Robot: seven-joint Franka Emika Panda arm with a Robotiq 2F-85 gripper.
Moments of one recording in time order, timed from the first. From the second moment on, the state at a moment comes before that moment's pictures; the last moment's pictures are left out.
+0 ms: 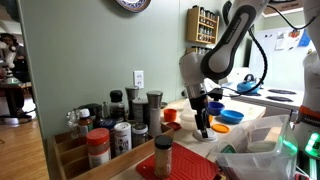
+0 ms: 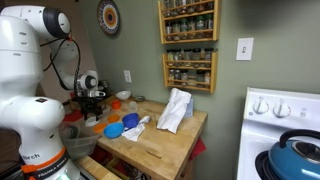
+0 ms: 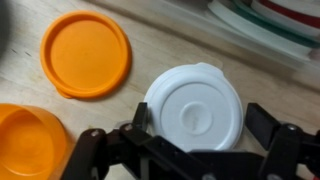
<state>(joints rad) 0.35 0.24 0.32 -2.43 0.03 2.38 0.23</state>
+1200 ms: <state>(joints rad) 0.37 0.28 0.29 -2.36 -0.03 2.26 0.32</state>
